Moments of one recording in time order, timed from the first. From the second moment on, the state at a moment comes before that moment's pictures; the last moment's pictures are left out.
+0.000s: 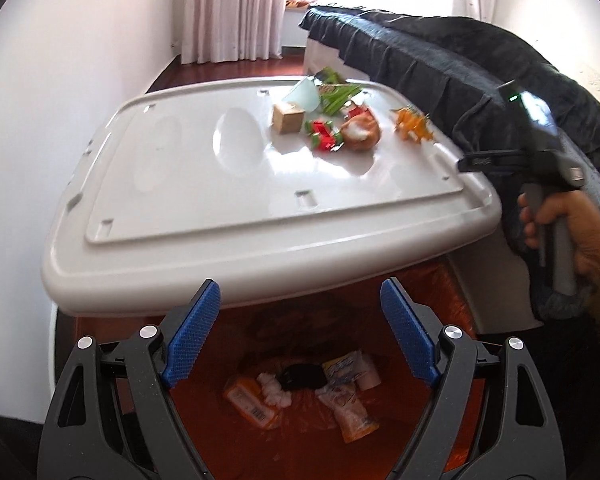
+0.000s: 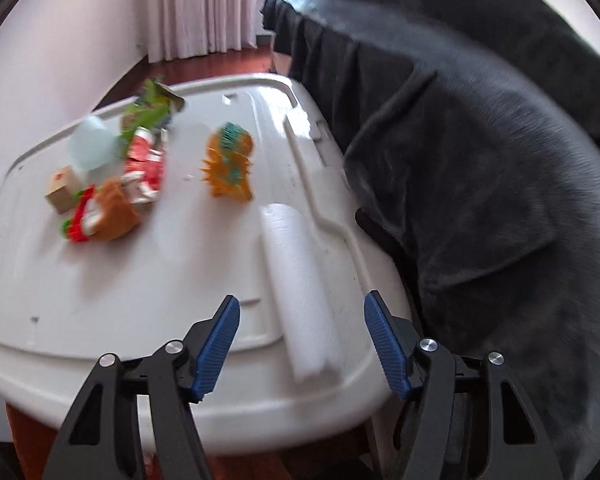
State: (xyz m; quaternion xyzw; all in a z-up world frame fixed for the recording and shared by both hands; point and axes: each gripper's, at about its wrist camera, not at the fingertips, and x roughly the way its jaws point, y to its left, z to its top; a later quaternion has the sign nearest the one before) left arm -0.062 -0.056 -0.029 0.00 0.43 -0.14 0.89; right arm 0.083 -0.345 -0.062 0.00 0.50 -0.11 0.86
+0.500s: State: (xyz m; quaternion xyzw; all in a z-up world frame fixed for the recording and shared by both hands) left arm -0.028 -0.085 -0.041 -0.01 0.44 -0.16 0.88; right arm 0.115 -0.351 -0.082 0.03 0.53 -0.07 0.84
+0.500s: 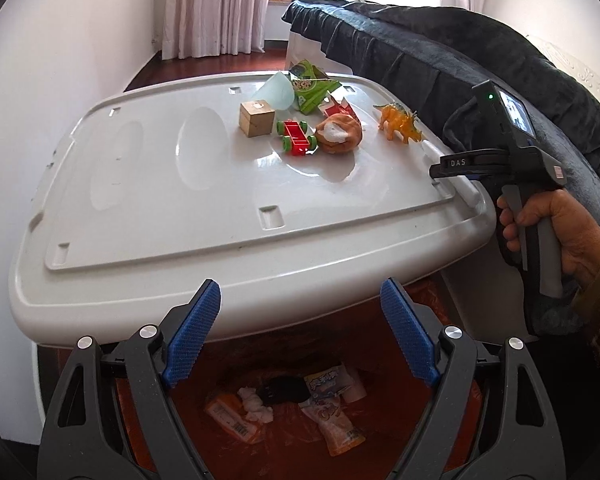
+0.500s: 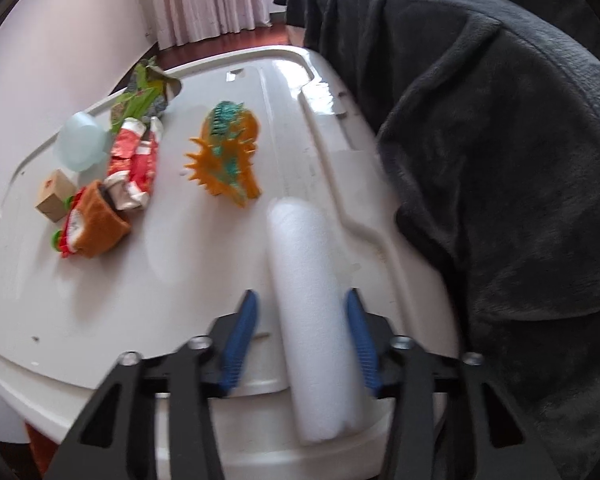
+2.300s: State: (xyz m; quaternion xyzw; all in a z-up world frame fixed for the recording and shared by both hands) left arm 0.134 -0.182 -0.062 0.07 0.40 -0.26 0.87; right arm 0.070 -0.306 0.028 0.02 0.41 0.01 0.91
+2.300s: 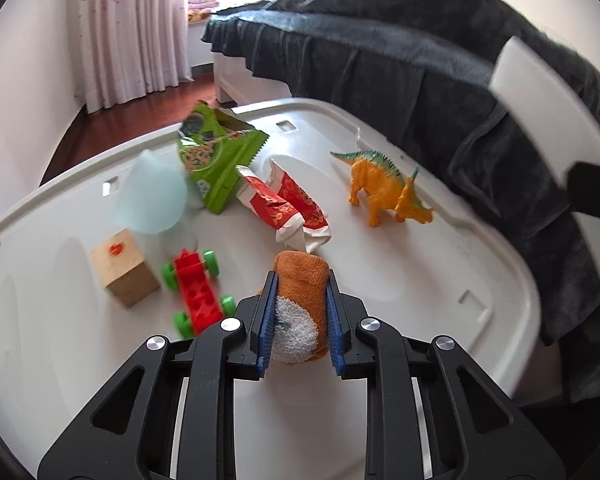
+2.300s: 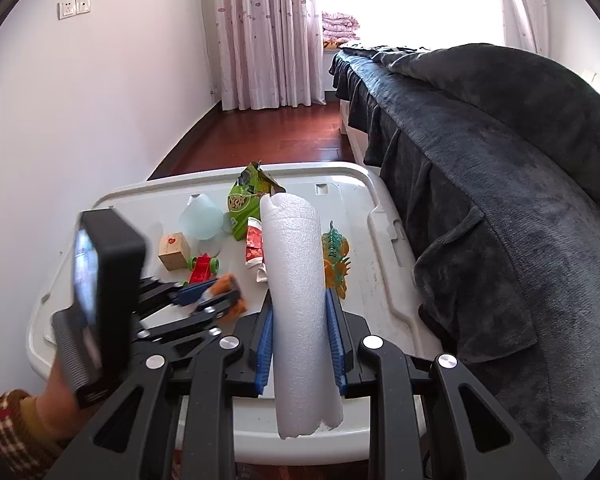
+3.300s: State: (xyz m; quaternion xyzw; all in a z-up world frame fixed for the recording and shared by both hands) left arm -0.106 0.000 -0.054 -0.04 0.42 -0.03 0.91; right arm -0.109 -0.175 -0.066 -0.04 0.49 0.06 0.87
